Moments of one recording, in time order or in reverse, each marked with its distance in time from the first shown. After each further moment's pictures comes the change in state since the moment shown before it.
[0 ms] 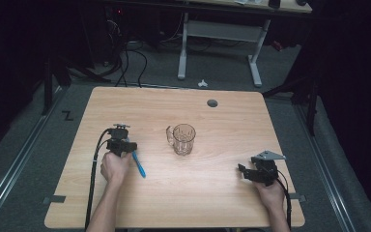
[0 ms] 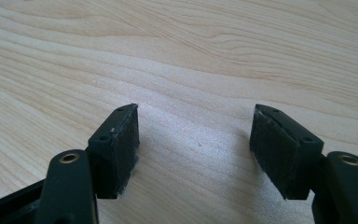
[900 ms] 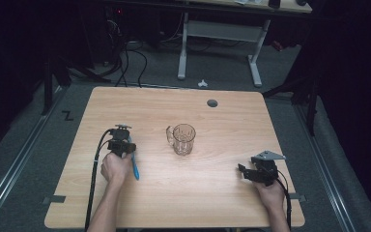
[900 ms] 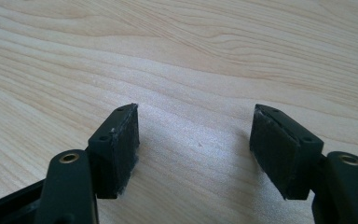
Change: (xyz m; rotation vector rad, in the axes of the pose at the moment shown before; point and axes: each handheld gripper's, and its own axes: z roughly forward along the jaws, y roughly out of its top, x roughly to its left) left arm -0.003 -0.001 0.001 0.017 0.000 0.014; right arm 0.000 0.000 0.000 0.000 -0.001 -0.001
